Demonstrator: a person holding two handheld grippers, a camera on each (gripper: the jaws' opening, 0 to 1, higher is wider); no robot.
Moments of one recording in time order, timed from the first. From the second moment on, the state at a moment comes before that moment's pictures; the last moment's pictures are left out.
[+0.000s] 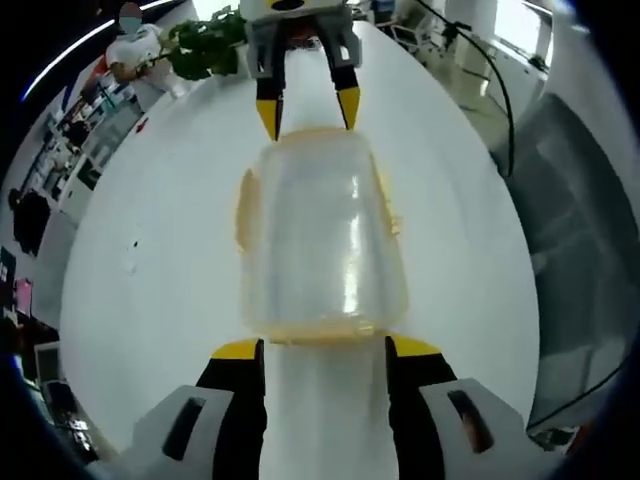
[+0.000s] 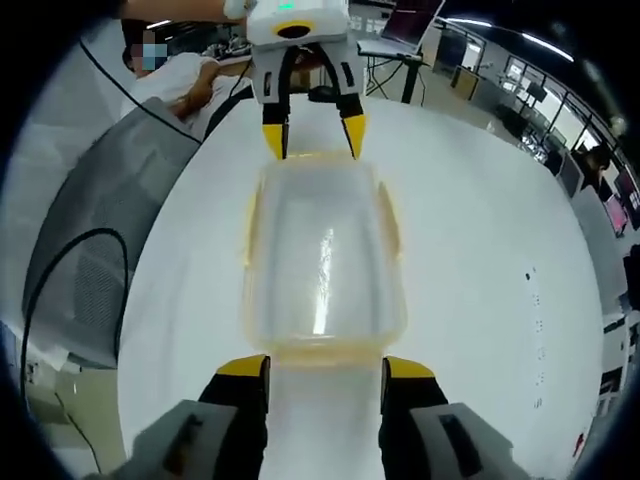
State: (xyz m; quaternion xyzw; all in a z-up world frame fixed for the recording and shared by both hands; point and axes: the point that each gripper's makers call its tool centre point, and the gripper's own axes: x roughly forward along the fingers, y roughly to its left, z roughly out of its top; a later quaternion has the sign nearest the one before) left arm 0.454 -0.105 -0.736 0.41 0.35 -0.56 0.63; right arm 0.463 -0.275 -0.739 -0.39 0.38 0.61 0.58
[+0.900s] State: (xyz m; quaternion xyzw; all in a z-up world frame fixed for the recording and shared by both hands) left arm 0.467 -0.113 -0.707 0.22 0.41 -0.42 0.78; right arm 0.478 -0.232 -0.698 -0.28 0.39 0.50 0.72
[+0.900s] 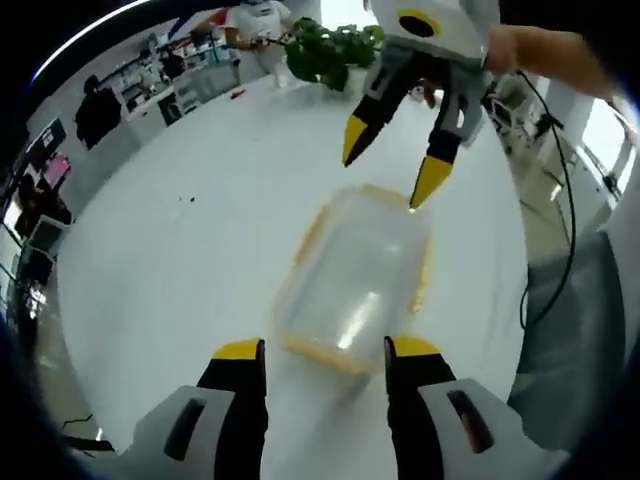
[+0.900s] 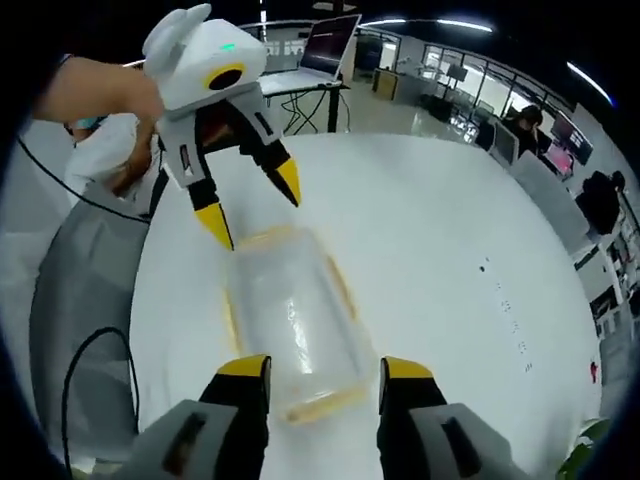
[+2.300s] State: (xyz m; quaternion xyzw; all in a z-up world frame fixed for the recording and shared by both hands) left arm 0.468 -0.119 -0.732 0.02 0.44 -0.32 0.84; right arm 0.473 -0.251 -0.738 0.03 0.47 0.34 0.81
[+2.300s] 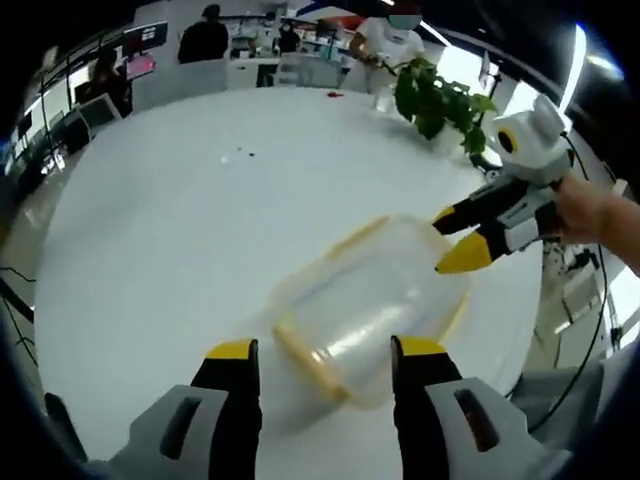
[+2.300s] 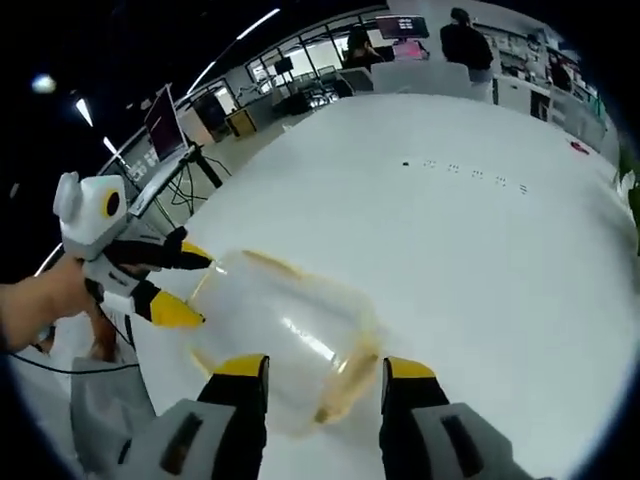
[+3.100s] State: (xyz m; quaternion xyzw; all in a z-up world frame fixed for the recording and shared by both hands) left arm 0.465 -0.123 -0.735 -0.07 0.42 -0.29 0.86; right arm 0.471 -0.247 -0.740 0.07 0.46 0.33 0.82
